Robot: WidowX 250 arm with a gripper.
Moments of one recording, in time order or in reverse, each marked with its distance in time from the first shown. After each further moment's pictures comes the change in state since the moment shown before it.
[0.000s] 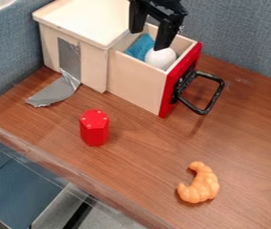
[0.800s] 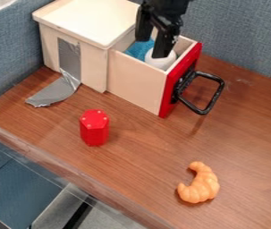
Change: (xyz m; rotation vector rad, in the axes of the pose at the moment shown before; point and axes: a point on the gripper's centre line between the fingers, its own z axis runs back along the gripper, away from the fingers) arm 0.010 -0.002 -0.016 -0.039 0.036 -0.285
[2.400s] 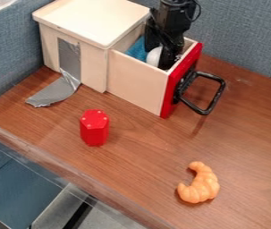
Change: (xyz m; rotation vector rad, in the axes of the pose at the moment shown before) arm 0.028 0.002 -0.032 0.083 -0.164 -0.035
